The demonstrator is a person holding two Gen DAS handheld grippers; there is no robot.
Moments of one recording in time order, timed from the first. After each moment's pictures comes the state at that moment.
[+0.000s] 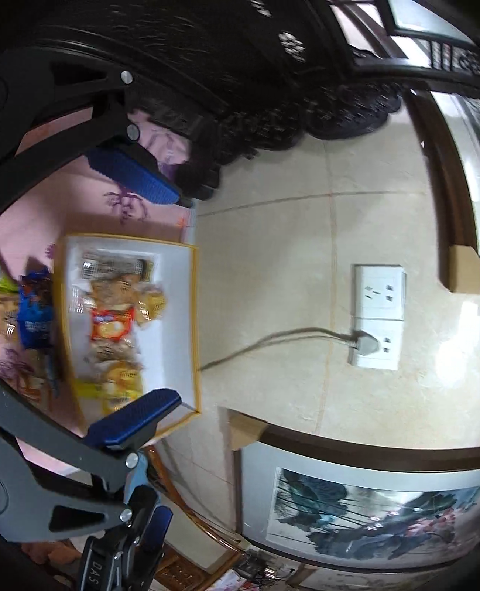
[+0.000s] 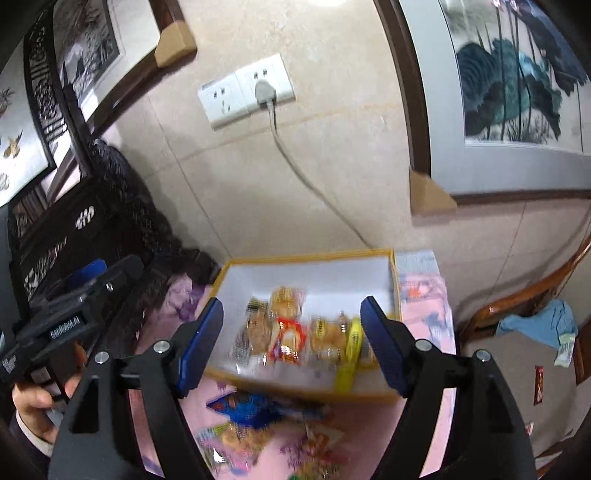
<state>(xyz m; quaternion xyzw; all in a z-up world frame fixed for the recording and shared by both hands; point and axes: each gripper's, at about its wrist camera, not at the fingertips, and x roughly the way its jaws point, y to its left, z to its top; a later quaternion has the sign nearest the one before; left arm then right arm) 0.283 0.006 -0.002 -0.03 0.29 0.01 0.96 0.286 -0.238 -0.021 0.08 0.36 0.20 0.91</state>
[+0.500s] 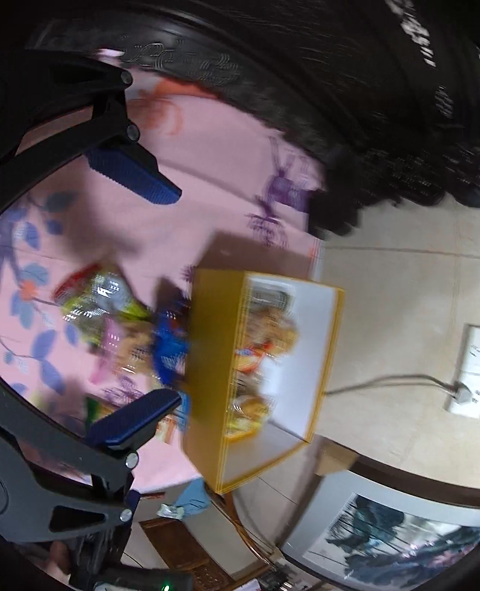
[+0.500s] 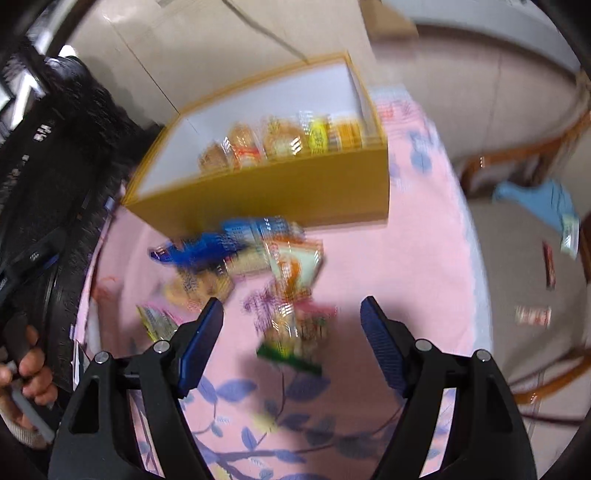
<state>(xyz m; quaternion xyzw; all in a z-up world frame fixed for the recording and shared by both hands) 0.188 0.042 -0.114 -0.09 0.42 0.04 0.90 0.213 -0.244 -0.182 0.10 0.55 0.14 0.82</state>
